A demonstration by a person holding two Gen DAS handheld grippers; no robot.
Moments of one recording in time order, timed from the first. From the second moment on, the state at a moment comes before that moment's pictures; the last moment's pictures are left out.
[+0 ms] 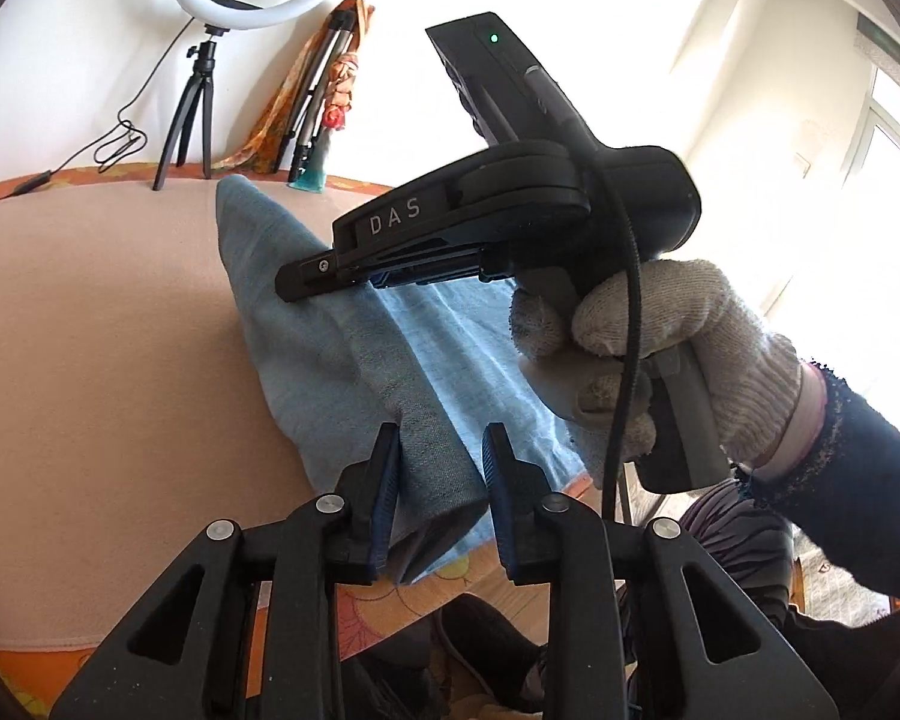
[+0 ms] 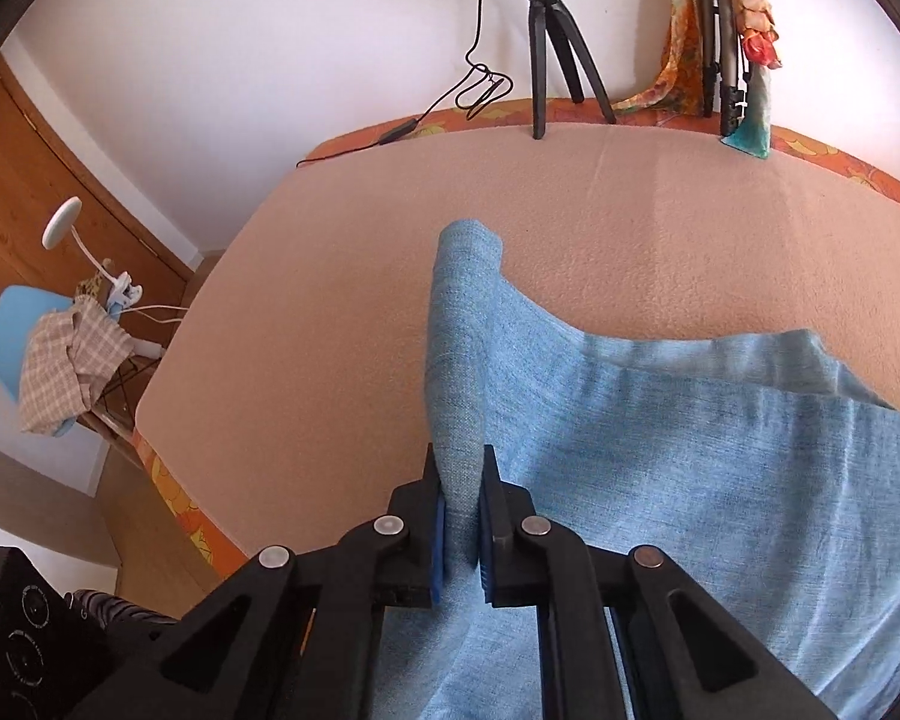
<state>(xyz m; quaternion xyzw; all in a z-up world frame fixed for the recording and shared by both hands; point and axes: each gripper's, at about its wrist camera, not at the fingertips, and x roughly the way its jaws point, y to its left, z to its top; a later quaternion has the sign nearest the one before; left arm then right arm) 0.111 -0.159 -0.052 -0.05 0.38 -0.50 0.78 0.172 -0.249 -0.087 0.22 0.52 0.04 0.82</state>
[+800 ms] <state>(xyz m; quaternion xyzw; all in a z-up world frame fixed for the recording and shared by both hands) 0.140 -0.233 -0.066 0.01 0.38 -0.50 0.78 0.083 -0.389 -0.064 0.32 0.45 -0.05 0.84</state>
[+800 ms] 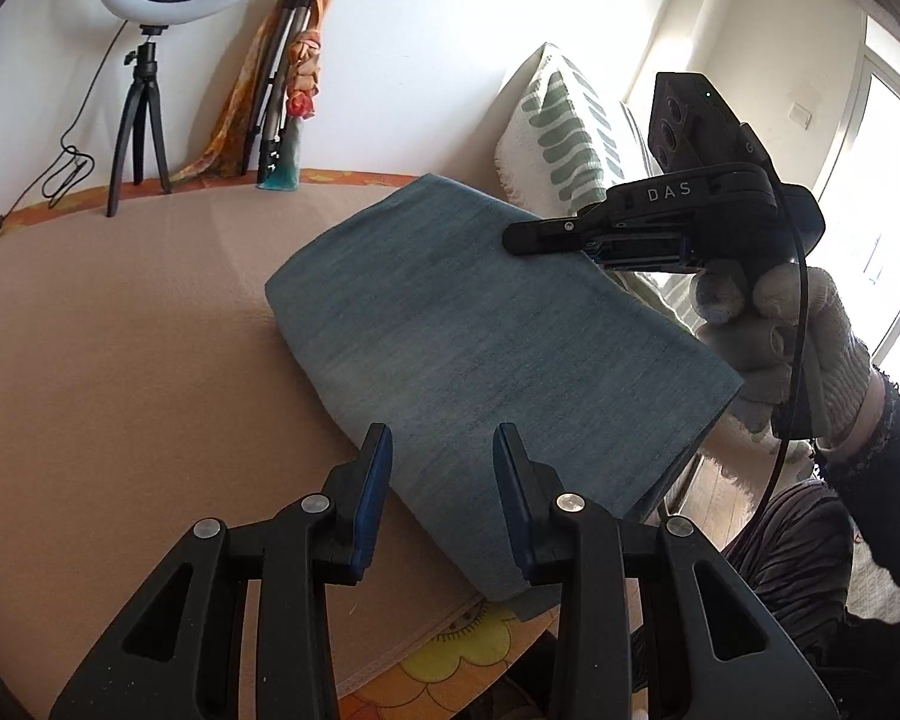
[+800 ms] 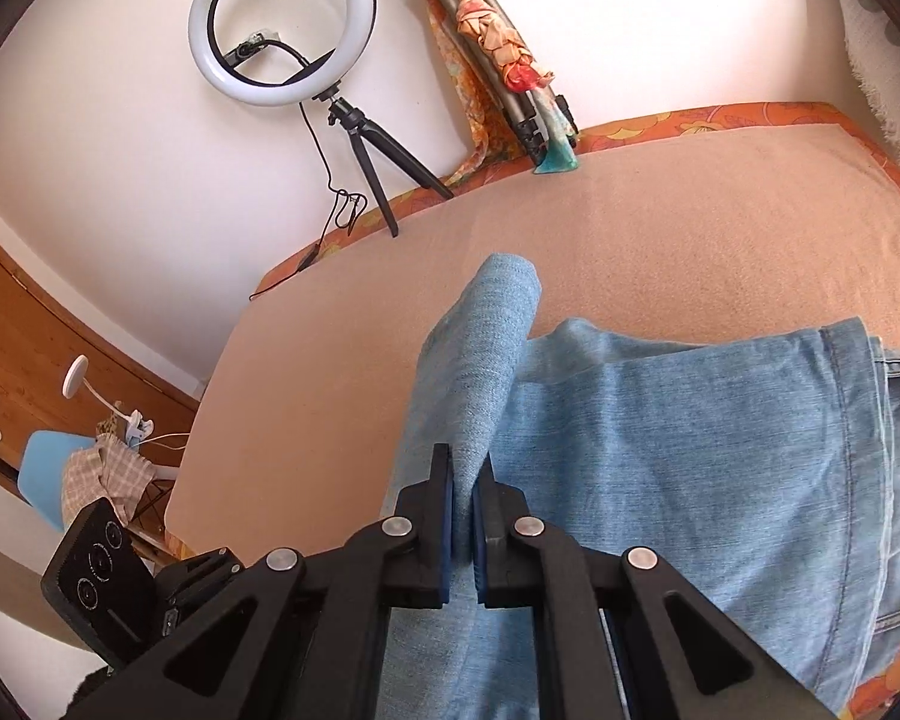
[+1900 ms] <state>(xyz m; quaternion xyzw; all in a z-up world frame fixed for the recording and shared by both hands) 0.090 -0.345 -0.102 0.10 0.41 -0.57 0.70 -0.021 -0.525 -0.100 0.30 0.47 -0.20 0.81</state>
